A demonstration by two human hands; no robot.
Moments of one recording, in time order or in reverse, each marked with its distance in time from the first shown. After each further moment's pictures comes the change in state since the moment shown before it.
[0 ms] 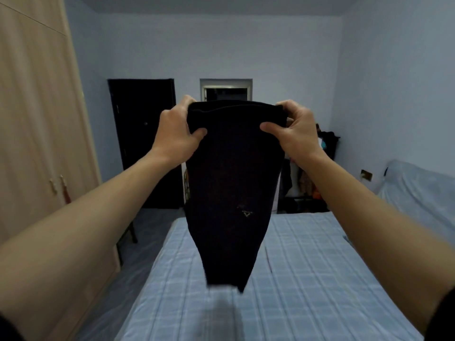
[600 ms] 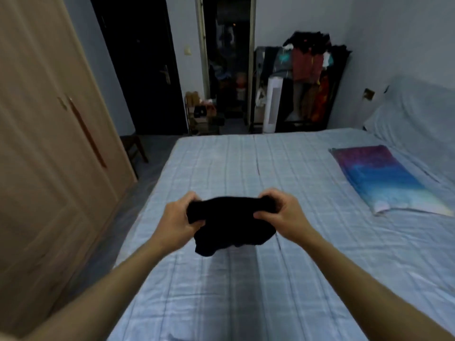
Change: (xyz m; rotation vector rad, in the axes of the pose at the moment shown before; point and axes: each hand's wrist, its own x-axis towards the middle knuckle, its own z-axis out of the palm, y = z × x) left_hand -0.423 0.113 0.004 -0.113 -0.514 -0.369; right_hand -0.436 0.010 -0.078 -0.076 -0.346 0.418
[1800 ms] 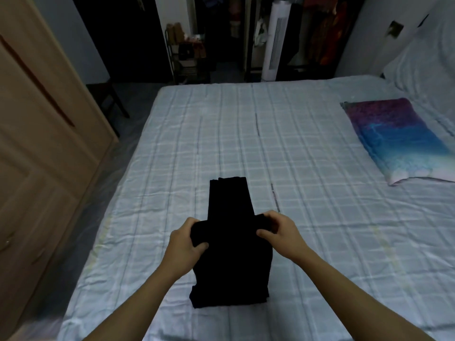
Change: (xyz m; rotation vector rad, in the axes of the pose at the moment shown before) left_hand 0.016 -0.133 0.136 -0.207 -0.237 -0.542; right_hand 0.015 0.191 0.073 0.087 -0.173 0.506
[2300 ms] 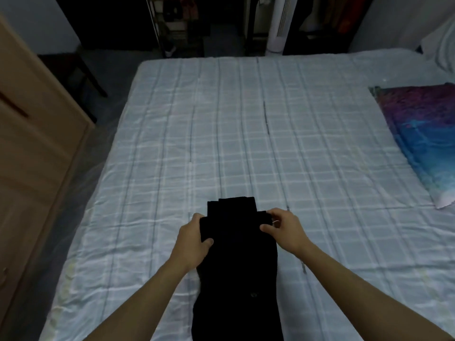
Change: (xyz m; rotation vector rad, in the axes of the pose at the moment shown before) left_hand 0.275 -0.052 0.021 0.039 -0.148 -0.115; right_hand 0.263 0.055 -0.001 -0.162 0.007 0.223
